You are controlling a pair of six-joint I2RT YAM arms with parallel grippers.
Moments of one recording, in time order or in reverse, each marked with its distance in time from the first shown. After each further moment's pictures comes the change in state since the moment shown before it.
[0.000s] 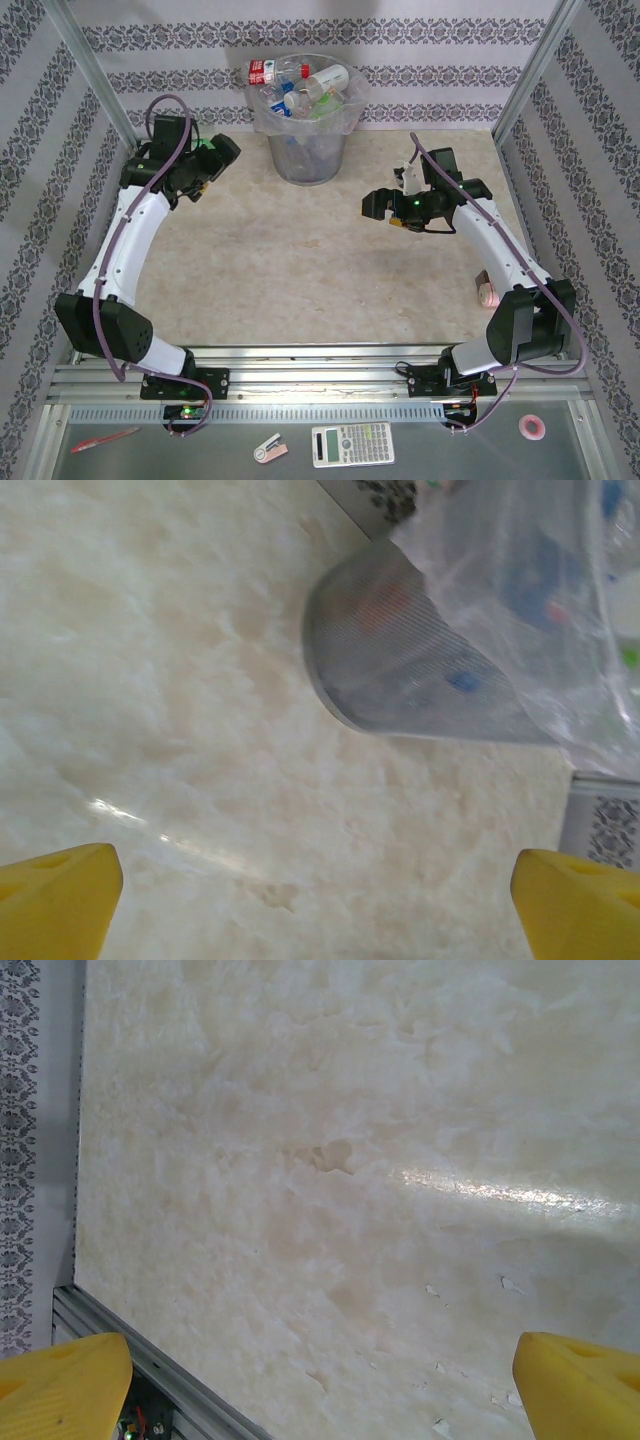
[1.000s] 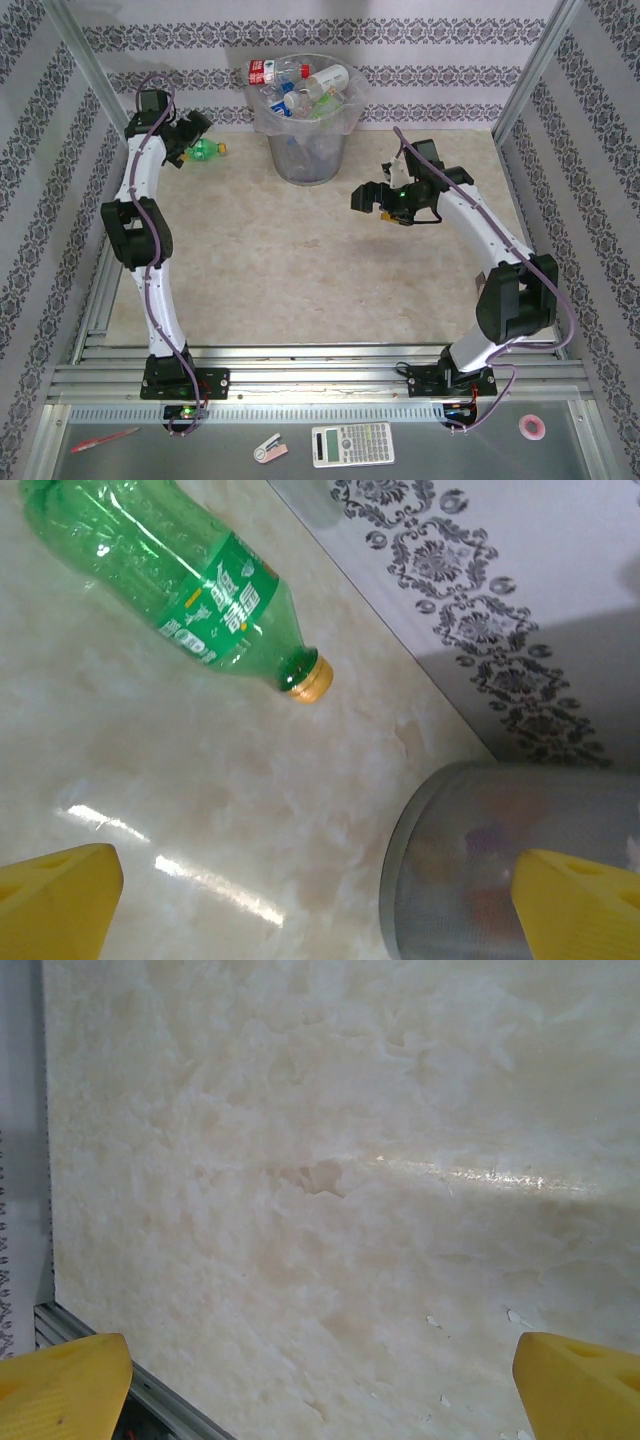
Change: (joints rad) left arm 0.264 0.840 0.701 0.063 0.157 0.085; right arm 0.057 0.148 0.108 -0.003 0.064 0.053
